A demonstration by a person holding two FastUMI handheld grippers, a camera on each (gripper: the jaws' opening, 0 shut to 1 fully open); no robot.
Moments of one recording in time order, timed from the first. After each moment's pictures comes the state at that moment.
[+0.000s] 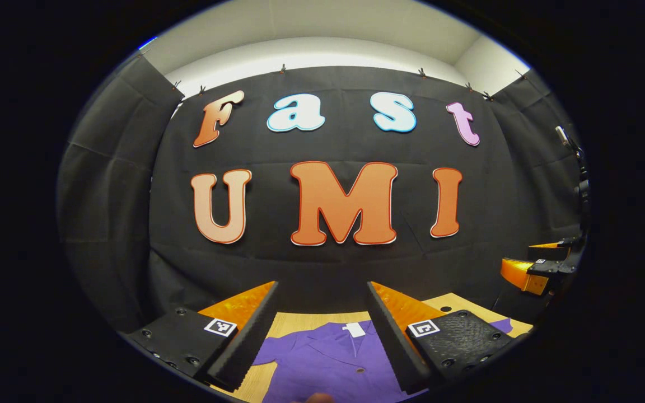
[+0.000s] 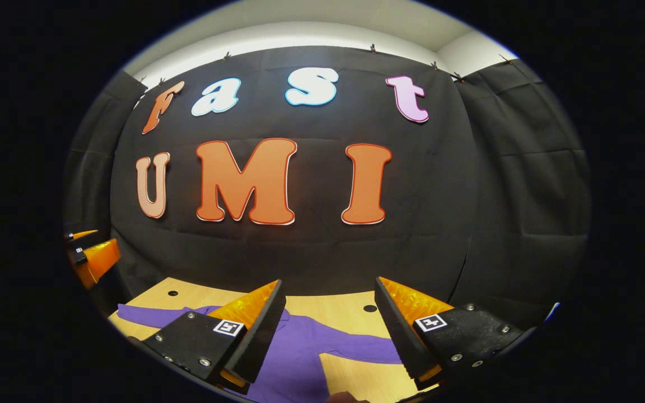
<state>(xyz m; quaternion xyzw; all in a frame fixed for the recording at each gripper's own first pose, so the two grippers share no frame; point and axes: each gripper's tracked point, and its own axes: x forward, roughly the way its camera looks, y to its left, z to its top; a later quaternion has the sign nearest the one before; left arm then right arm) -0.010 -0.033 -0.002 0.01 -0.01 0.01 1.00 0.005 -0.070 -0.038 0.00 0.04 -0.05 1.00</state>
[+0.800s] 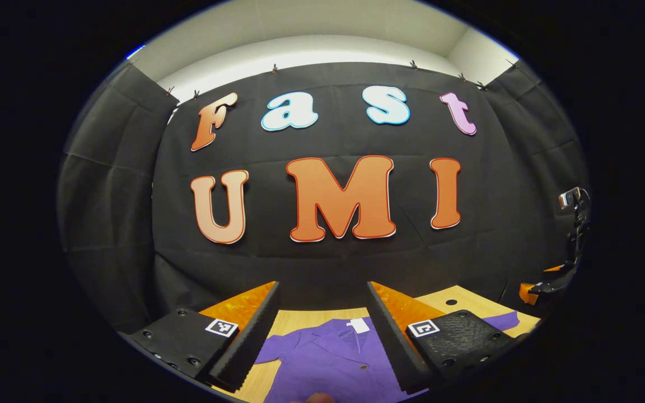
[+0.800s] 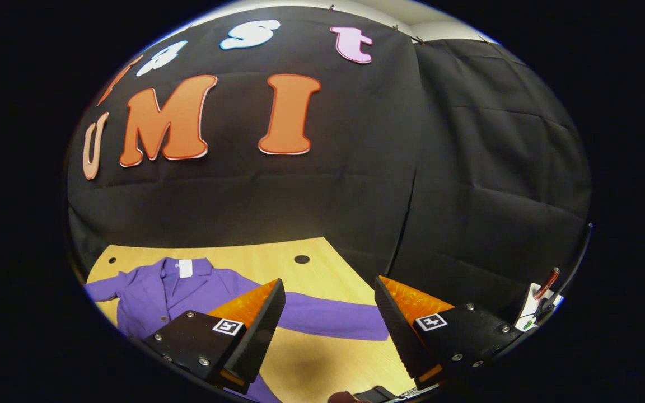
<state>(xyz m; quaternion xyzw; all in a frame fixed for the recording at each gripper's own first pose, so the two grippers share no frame) -0.011 -0.048 -0.015 0.03 0.01 0.03 1.00 -0.001 -0.217 -0.176 0.01 0.18 -0.20 0.96</state>
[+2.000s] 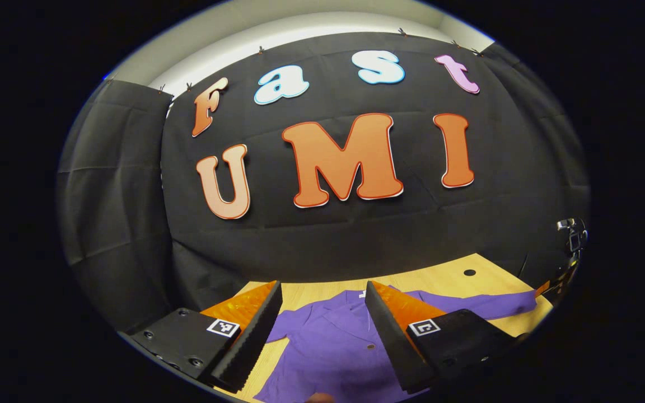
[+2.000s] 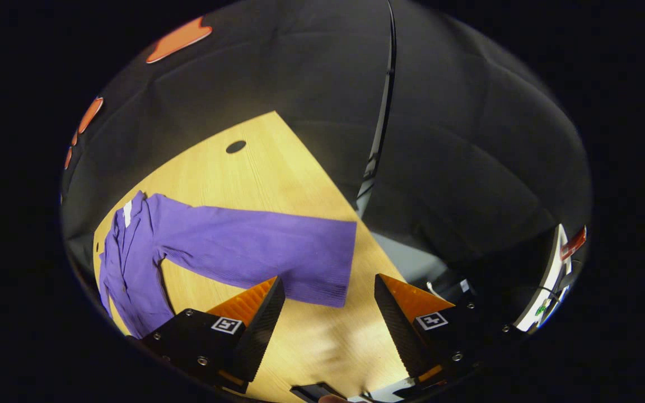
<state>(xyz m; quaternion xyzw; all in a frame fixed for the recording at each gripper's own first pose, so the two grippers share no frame) -0.007 -0.082 -0.073 0.08 0.10 0.08 0.99 0.004 -0.328 -0.381 0.15 0.52 -0.16 0.83</state>
